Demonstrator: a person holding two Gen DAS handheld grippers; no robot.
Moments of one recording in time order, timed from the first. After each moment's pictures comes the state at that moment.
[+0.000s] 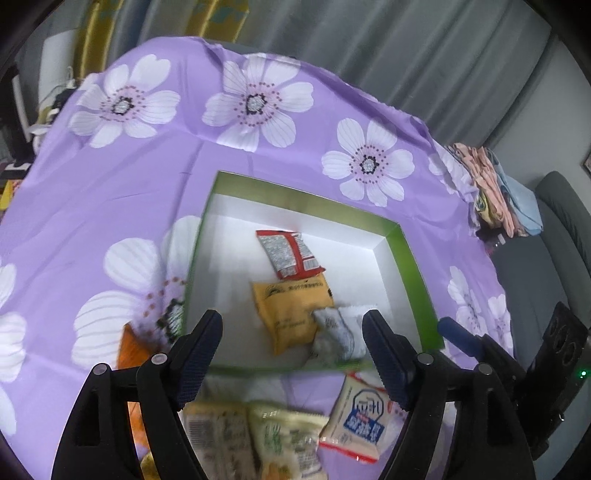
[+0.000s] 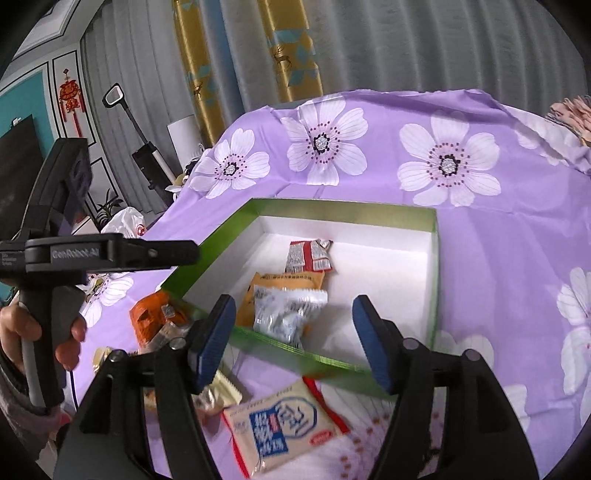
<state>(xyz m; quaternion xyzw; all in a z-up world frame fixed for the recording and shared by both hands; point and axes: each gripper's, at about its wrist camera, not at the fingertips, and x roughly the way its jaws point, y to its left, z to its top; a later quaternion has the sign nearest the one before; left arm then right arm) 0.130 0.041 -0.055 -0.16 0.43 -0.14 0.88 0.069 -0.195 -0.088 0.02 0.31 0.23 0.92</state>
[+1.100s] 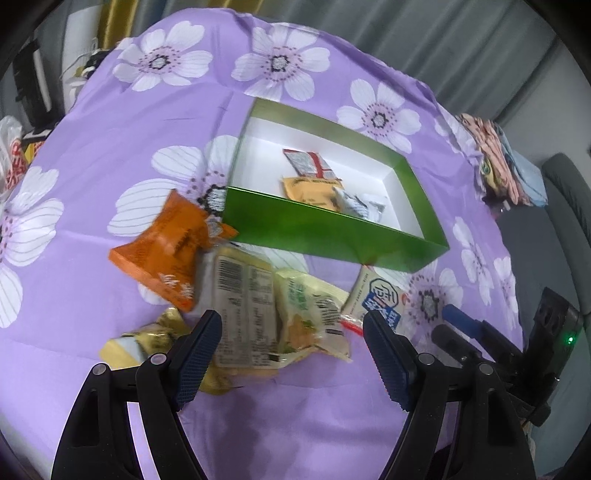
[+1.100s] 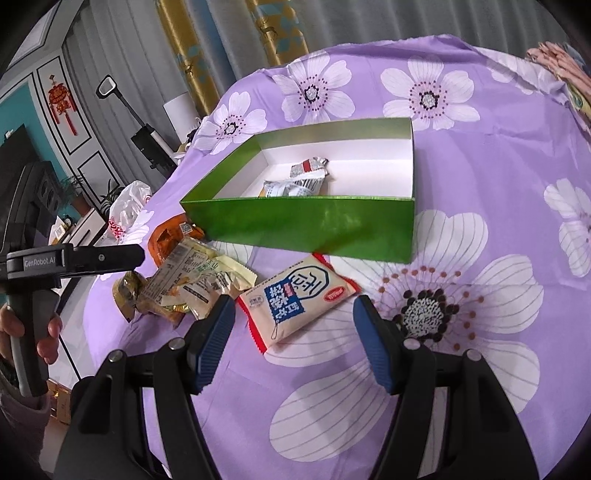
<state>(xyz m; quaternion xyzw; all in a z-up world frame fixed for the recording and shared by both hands) 0.033 0.043 -0.082 -0.15 0.48 -0.12 0.85 -0.001 -0.215 -0.137 0.05 0.38 0.23 0.90</state>
